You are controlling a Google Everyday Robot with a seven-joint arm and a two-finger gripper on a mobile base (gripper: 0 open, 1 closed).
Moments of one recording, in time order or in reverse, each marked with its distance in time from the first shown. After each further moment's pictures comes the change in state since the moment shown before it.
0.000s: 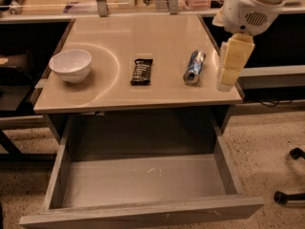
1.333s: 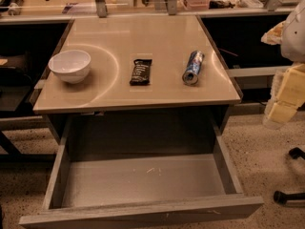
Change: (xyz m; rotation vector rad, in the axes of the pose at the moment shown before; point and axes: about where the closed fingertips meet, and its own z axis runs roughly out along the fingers) arm 0.064 0.078 -0.039 0.047 0.024 0.129
